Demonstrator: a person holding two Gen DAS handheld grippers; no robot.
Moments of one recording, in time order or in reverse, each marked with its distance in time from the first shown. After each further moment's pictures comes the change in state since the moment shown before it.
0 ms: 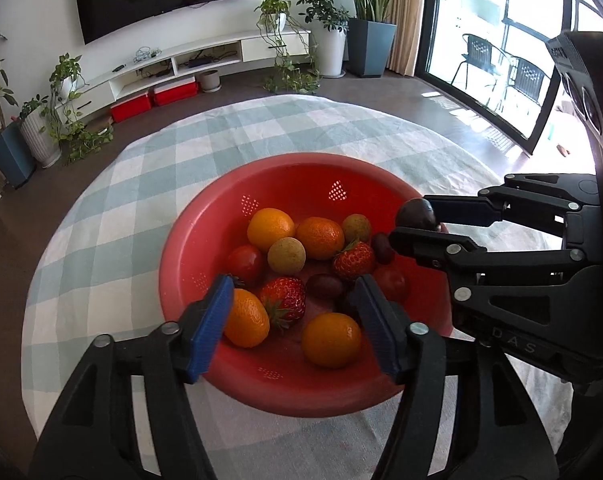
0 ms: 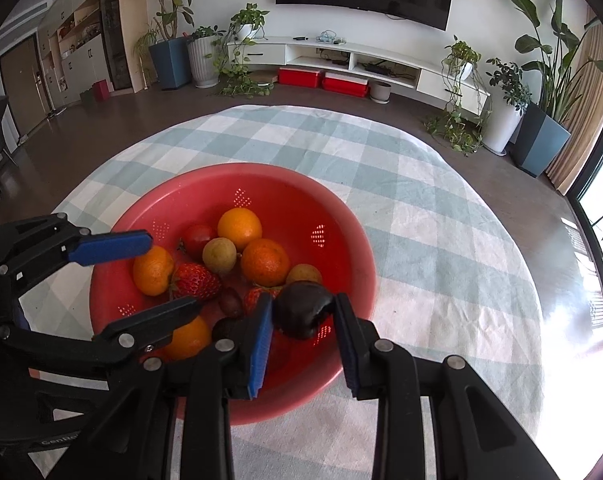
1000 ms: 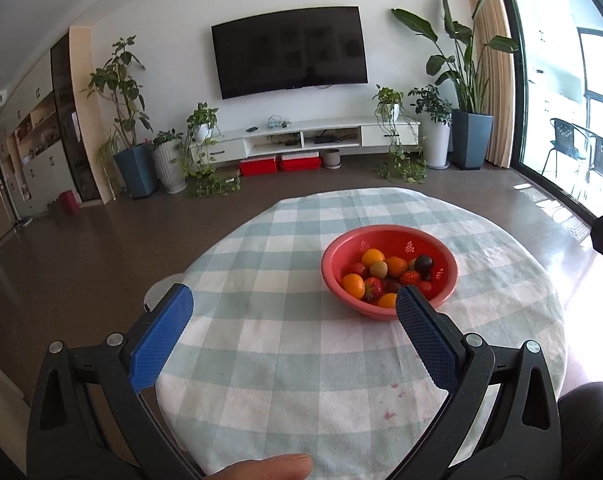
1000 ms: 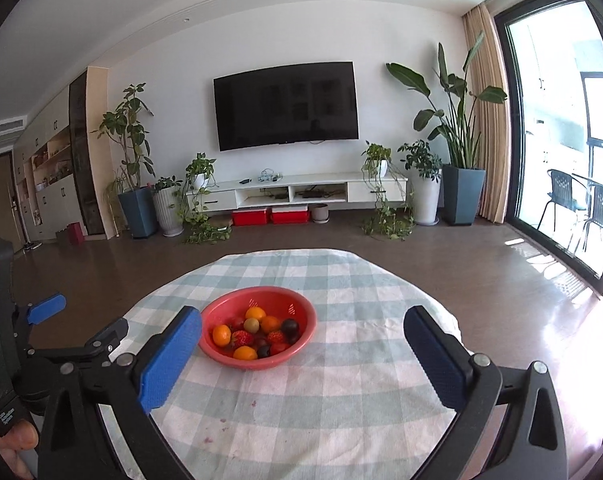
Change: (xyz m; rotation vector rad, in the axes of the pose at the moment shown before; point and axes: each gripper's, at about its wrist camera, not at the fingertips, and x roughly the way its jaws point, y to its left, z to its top) left arm -0.224 -0.027 -0.092 -0.211 -0.294 0.394; right arm -0.229 0.026 -0.090 0.231 -0.476 -0.118
